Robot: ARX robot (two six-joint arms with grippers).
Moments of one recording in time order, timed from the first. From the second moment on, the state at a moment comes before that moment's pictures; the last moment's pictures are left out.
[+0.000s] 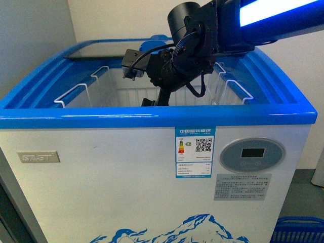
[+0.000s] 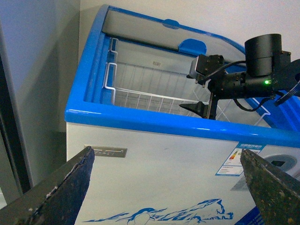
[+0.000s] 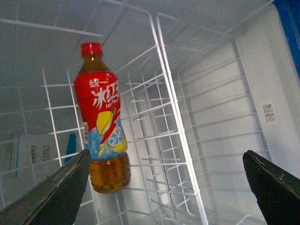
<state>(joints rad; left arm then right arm) 0.02 0.65 0.34 0.26 0.29 -0.22 0.34 2.55 2.36 -0.36 -0.25 -1.02</state>
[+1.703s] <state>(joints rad) 0.02 0.65 0.34 0.26 0.29 -0.22 0.04 1.03 0.74 0.27 -0.08 -0.16</state>
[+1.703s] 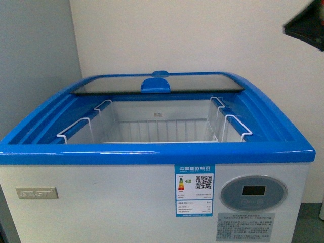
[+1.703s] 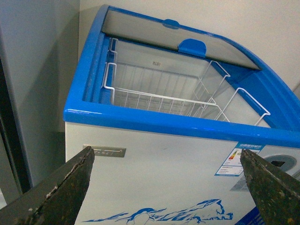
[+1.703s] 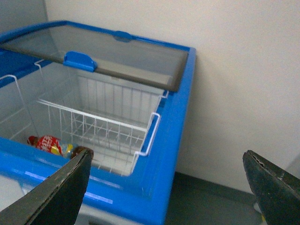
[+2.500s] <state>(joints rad) 0.00 0.48 0.14 0.33 0.00 -0.02 0.00 0.27 0.12 0.14 0.00 -0.01</state>
